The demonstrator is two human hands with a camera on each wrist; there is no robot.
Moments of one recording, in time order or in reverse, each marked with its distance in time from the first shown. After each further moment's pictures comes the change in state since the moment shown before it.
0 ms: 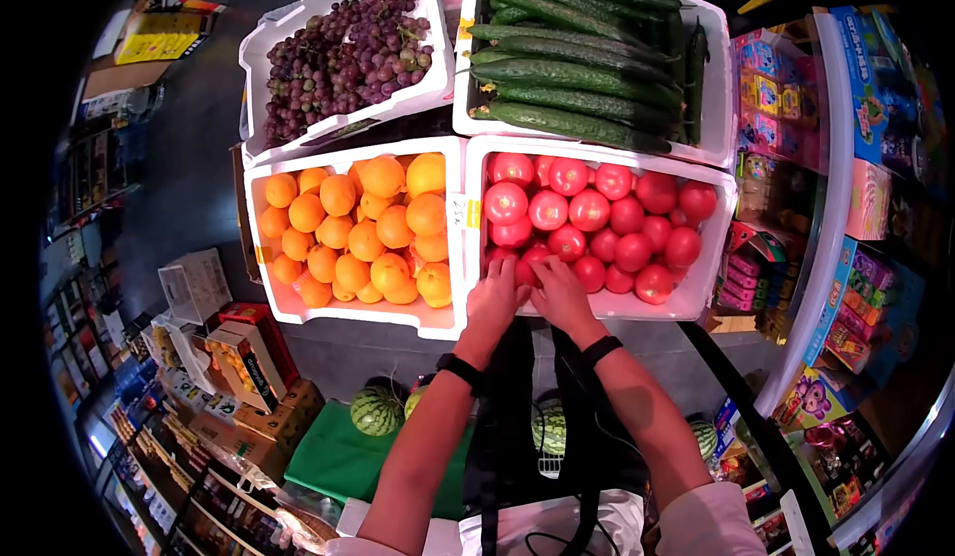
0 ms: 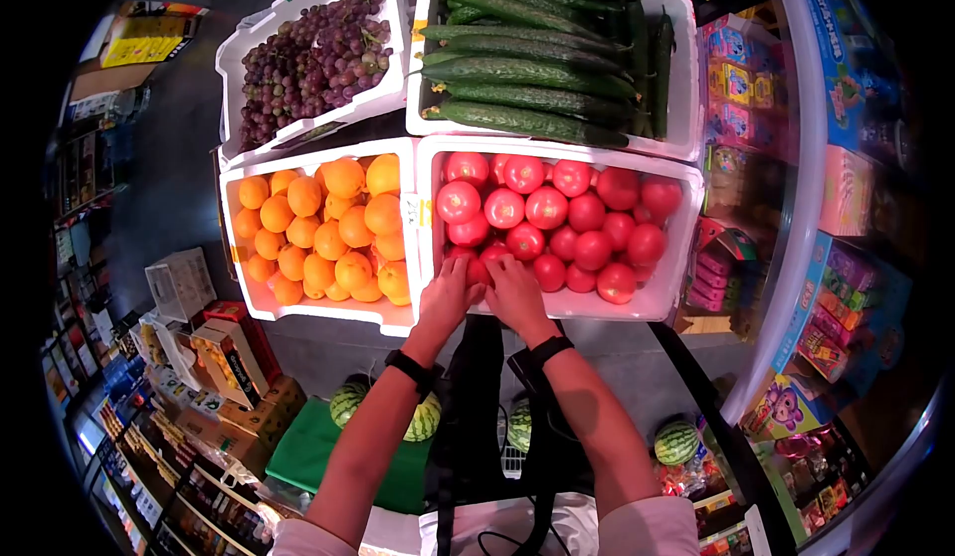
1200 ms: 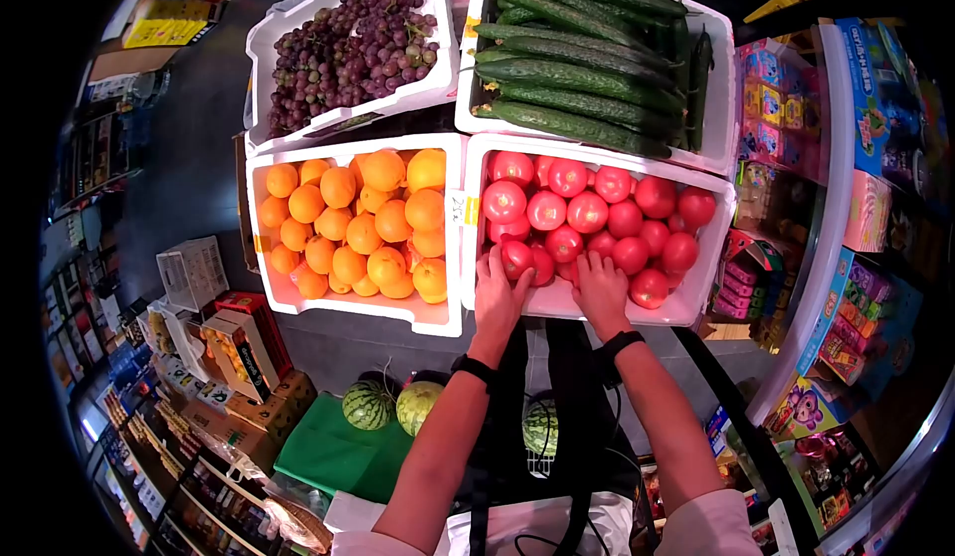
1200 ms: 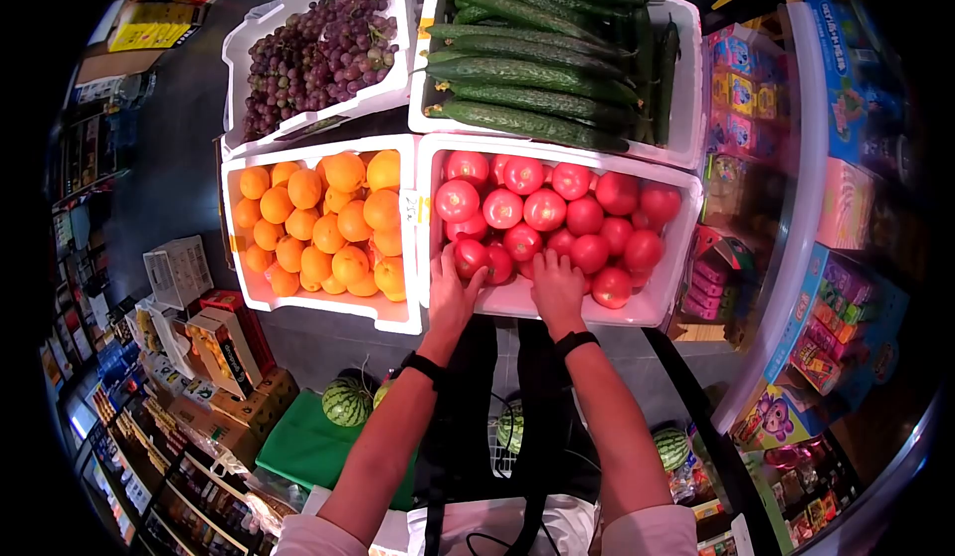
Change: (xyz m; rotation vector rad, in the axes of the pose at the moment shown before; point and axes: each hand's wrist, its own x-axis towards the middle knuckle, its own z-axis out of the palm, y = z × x) left_hand 0.001 0.015 0.036 -0.325 0.495 -0.003; right_hand -0.013 0.049 -0.036 -0.623 -0.059 0.082
